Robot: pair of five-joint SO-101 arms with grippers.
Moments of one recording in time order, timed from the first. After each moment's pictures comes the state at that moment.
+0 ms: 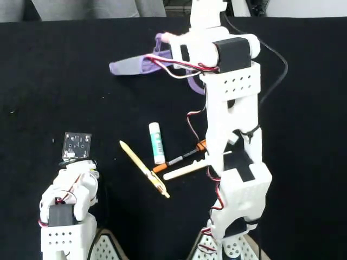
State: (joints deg) left arm -9.7 -104.2 96.1 68.1 -9.6; right arm -14.8 19.8 -61.0 99.5 -1.8
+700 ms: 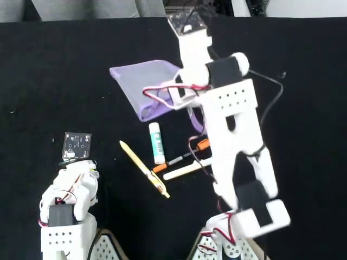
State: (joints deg) left arm -9.7 -104.2 96.1 68.1 -9.6; right arm -18.1 -2.3 -19.6 98.5 0.8
